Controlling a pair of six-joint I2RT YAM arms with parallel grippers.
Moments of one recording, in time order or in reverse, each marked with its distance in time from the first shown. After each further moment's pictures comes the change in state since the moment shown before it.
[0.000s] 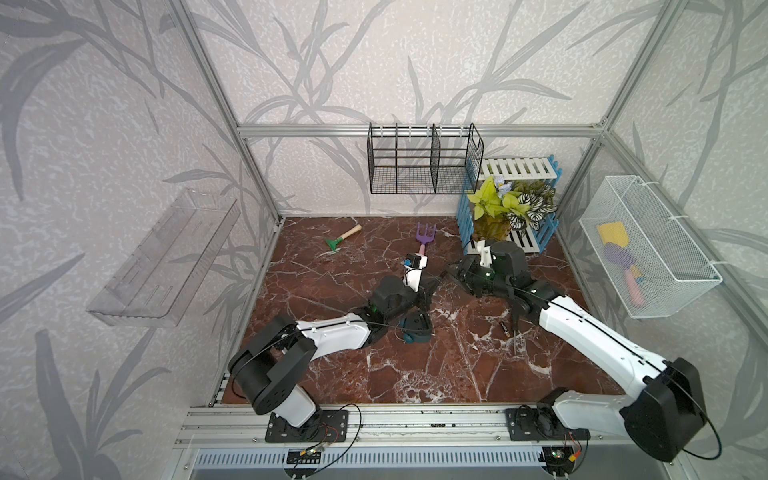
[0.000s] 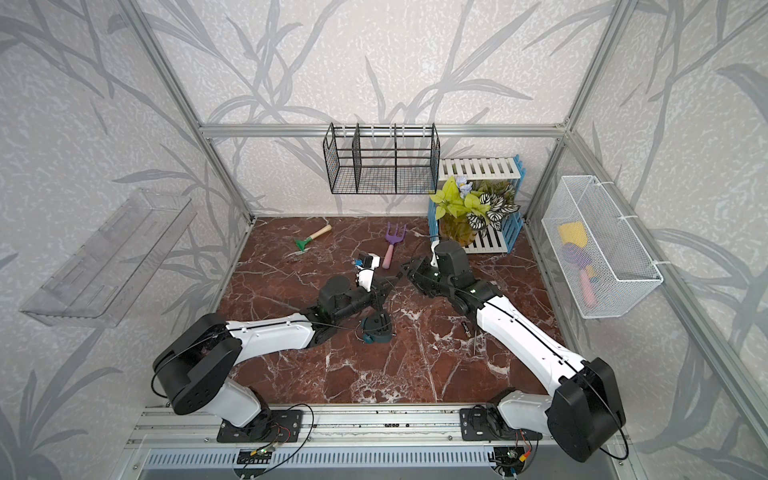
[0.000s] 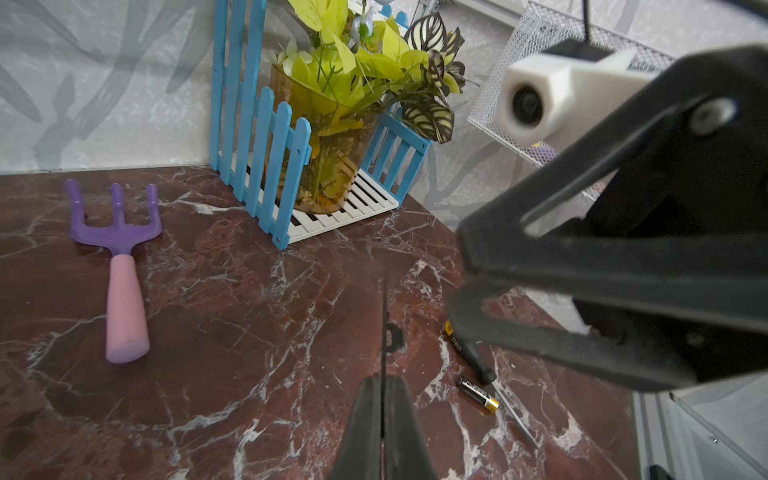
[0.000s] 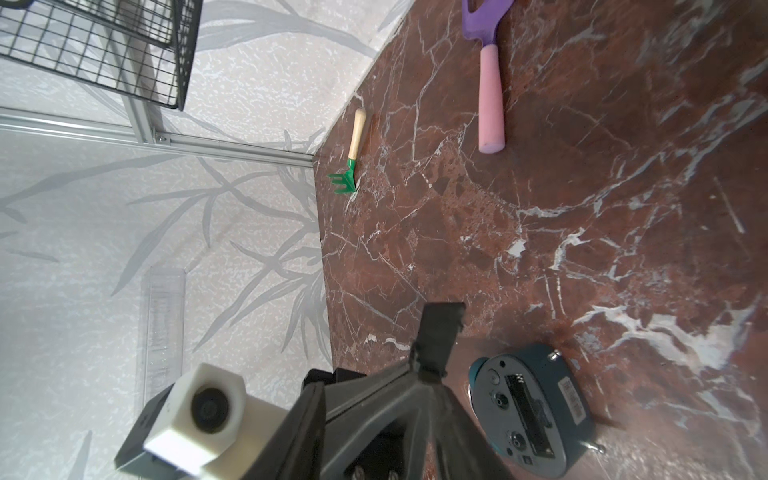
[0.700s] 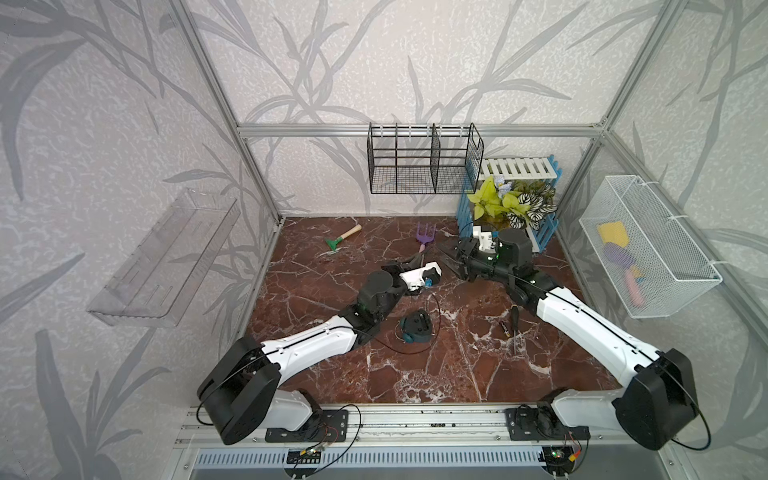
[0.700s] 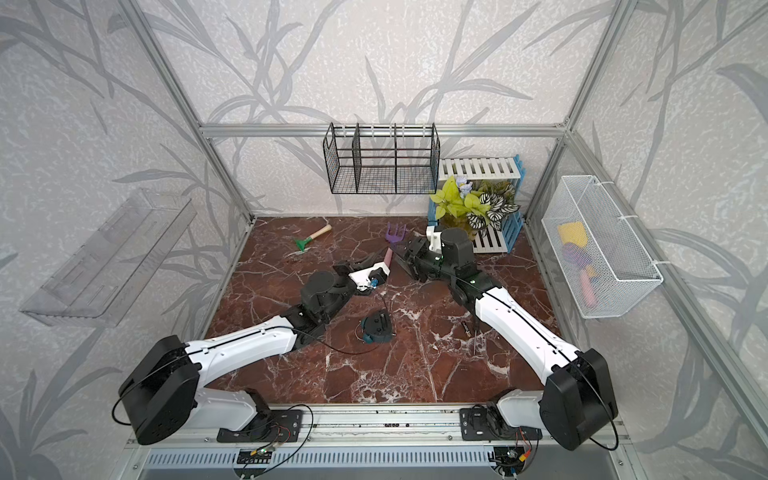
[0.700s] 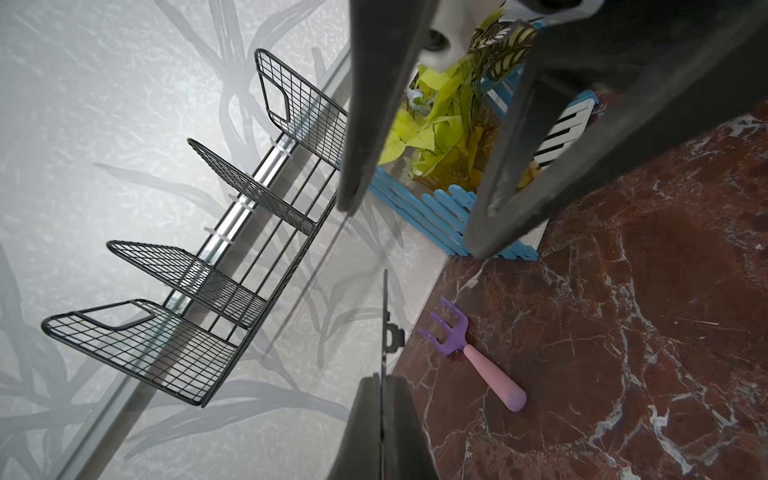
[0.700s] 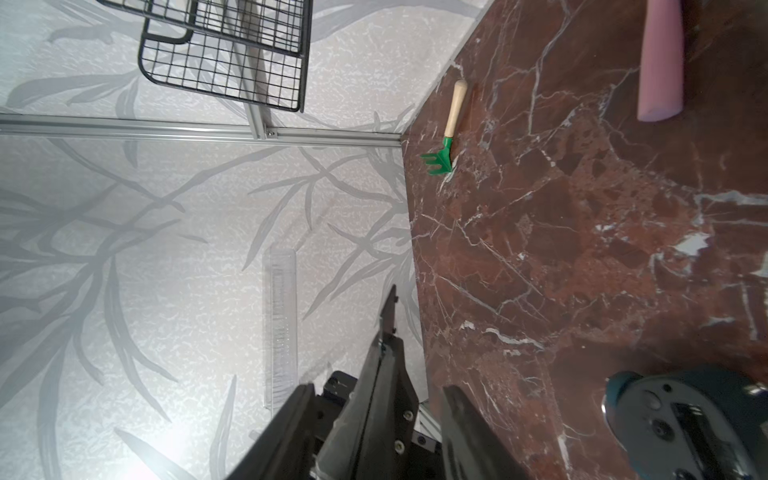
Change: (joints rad) left arm -0.009 -0.169 0.020 -0.026 -0.314 1.134; right arm -0.032 0.129 0.090 0.232 -0.229 0.224
